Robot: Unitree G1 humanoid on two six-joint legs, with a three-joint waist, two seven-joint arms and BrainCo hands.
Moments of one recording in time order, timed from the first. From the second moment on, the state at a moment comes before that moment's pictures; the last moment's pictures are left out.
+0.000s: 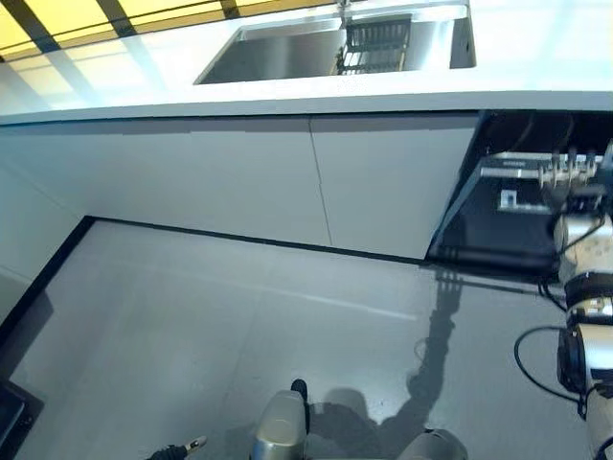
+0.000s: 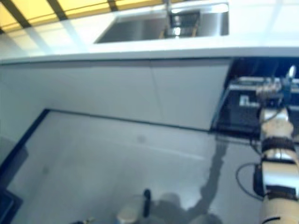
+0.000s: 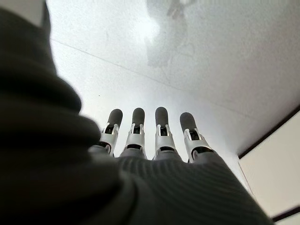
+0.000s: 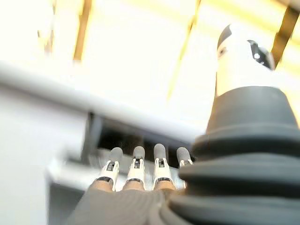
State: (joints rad) left arm 0.06 0.37 -0.10 1.07 -0.28 0.19 0.10; right arm -0.92 -0.76 -0.10 0.98 1.63 0.00 0.02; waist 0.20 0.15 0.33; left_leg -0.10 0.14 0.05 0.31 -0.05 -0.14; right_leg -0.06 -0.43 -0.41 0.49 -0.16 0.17
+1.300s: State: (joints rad) left arm 0.03 0.38 -0.14 1.09 -0.05 0.19 0.07; right arm -0.02 -0.36 0.20 0.97 0.02 0.13 -0.04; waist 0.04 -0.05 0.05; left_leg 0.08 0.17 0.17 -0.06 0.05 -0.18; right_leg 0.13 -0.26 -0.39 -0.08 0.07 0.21
